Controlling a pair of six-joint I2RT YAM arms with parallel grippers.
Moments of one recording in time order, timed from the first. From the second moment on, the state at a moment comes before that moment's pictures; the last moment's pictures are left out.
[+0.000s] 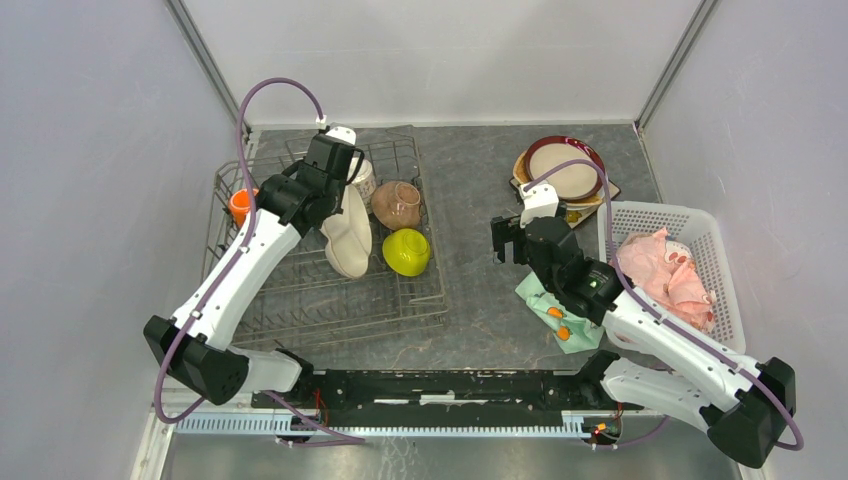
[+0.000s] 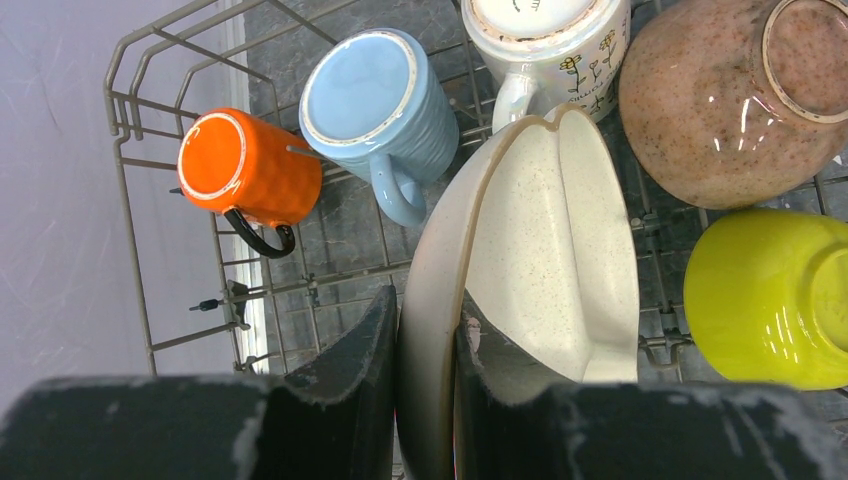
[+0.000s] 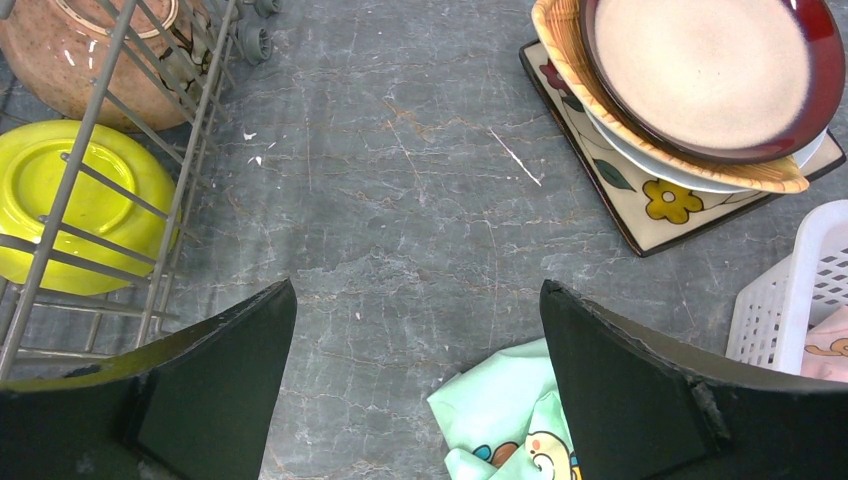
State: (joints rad) left arm -0.48 1.33 1.45 -0.93 -0.56 -0.07; right arm 0.76 0.96 0.79 -0.29 0.49 0.21
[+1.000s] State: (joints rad) left arm -0.49 1.37 1.45 -0.84 -0.39 -0.11; right arm 0.76 0.95 0.77 -0.29 0.49 0.21
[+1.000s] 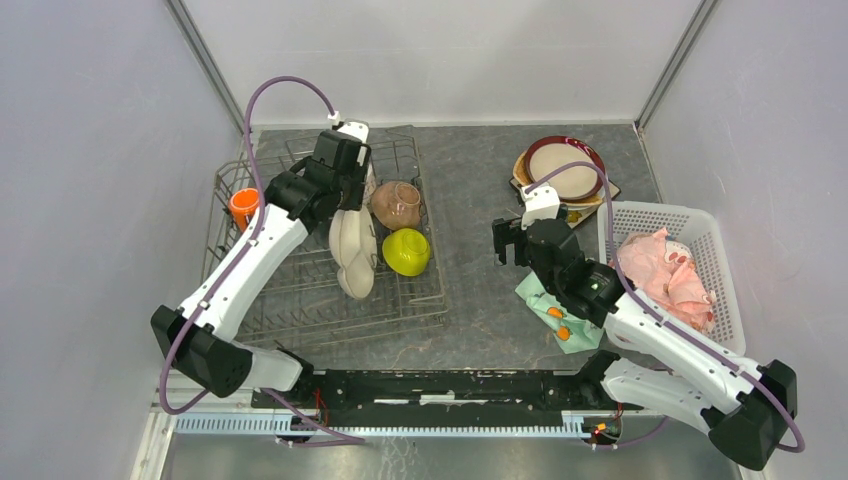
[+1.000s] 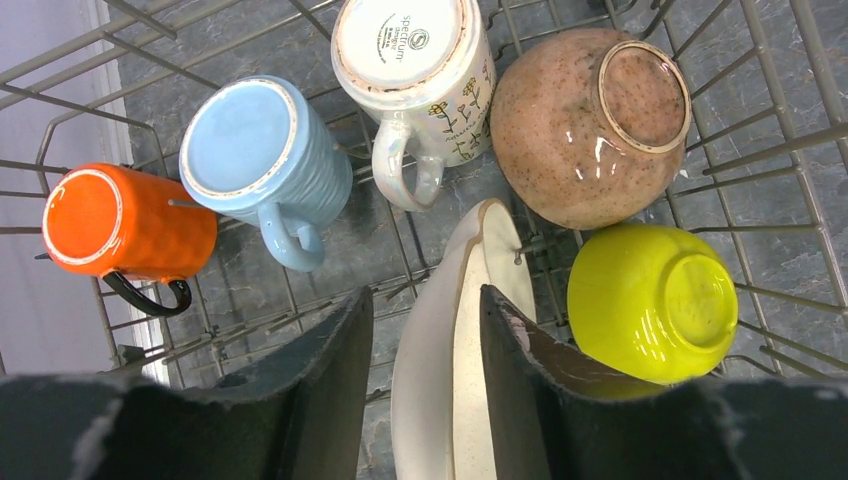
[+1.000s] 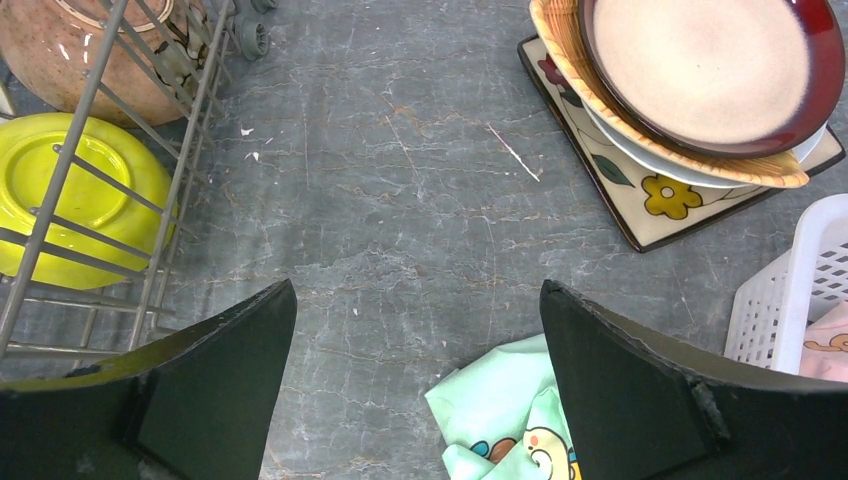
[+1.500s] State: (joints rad) left arm -0.49 1.32 1.42 -0.84 -0.35 -0.14; right arm 0.76 0.95 0.78 -0.29 0.51 0.16
